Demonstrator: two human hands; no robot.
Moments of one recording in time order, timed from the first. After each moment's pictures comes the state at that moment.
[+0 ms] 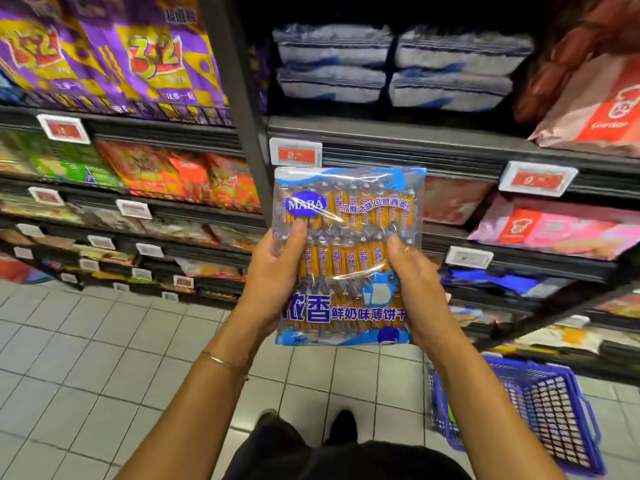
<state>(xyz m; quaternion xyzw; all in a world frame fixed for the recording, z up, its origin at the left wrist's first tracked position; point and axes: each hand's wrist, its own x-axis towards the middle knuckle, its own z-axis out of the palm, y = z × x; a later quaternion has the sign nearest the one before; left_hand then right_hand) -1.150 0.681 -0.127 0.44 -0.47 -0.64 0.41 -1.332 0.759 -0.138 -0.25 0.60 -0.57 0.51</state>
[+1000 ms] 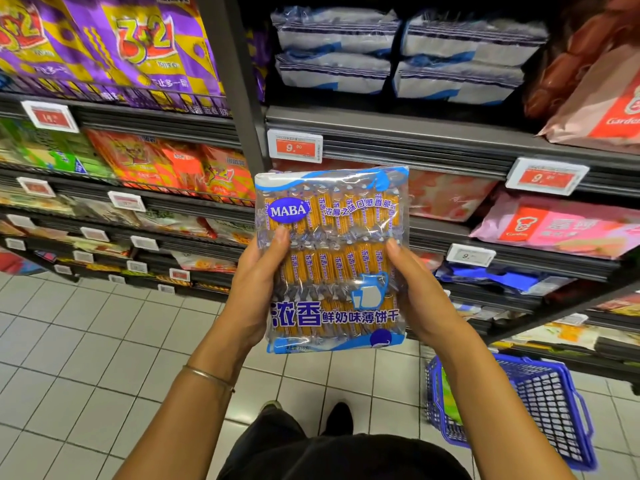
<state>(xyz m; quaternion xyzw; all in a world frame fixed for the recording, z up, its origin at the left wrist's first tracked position) -1.131 0.686 -0.129 0.40 -0.42 -0.70 0.42 -1.346 0.752 -0.150 -0.31 0.53 -0.52 0.59</state>
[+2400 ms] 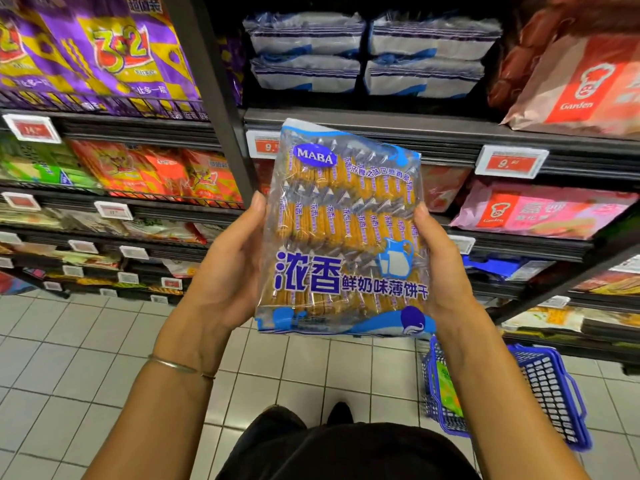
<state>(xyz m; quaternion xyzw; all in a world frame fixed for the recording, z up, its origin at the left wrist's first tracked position) -1.138 0.697 -0.071 0.29 -0.35 -0.81 0.36 -1.364 0.770 -0.117 -0.20 0.44 -0.66 0.58</state>
